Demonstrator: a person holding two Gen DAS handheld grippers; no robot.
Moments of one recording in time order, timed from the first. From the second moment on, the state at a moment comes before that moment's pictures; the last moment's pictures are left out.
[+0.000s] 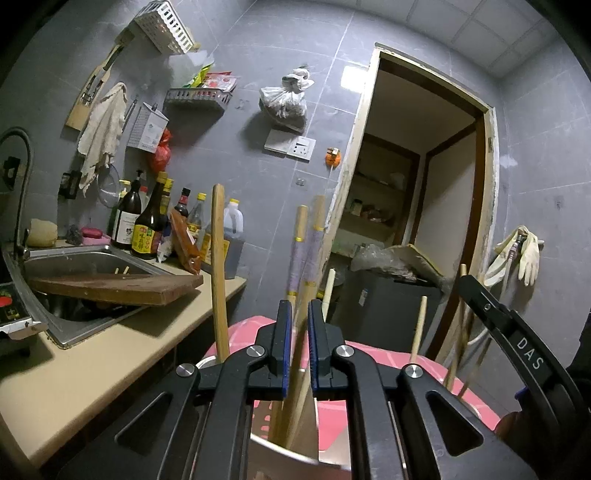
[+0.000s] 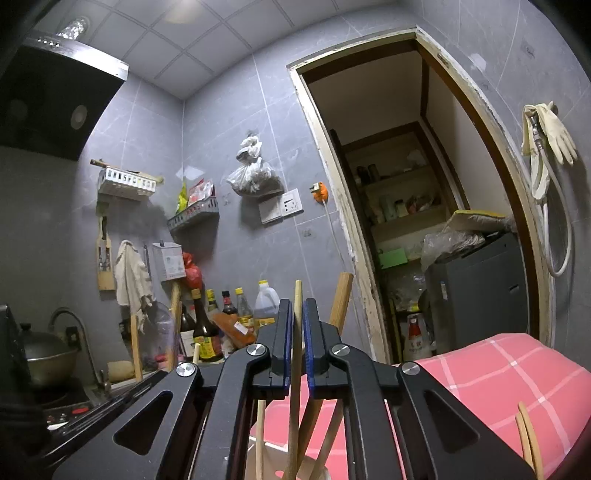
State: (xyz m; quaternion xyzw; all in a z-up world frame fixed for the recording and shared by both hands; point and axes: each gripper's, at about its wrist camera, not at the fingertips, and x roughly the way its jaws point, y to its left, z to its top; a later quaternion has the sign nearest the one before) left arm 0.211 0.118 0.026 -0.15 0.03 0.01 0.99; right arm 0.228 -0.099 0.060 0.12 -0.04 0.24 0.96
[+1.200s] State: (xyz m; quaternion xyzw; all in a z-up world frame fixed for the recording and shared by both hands) left arm 0.166 0.045 0.058 -0.09 0.08 -0.08 0.99; right arm 0.159 -0.228 0.080 0.05 0.01 0.17 0.98
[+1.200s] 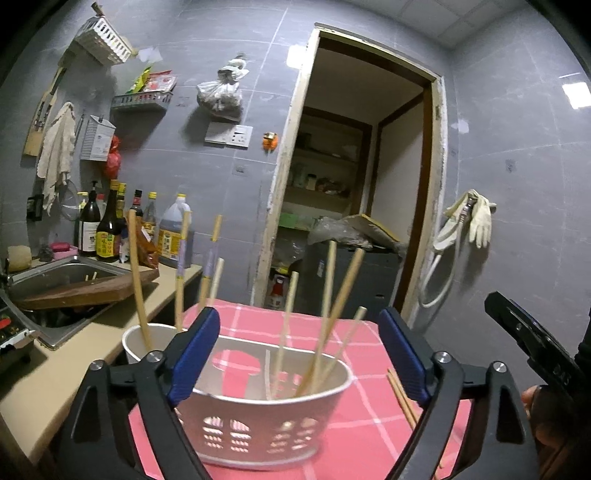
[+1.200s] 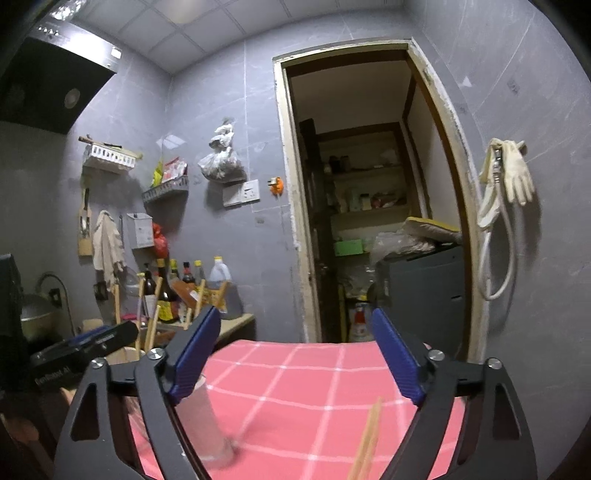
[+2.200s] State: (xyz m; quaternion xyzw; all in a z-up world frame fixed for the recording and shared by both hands) left arm 0.190 -0.050 -0.006 -0.04 0.23 -0.13 0.96; right arm 0.174 -0.308 0.028 0.04 0.15 0.13 0.98
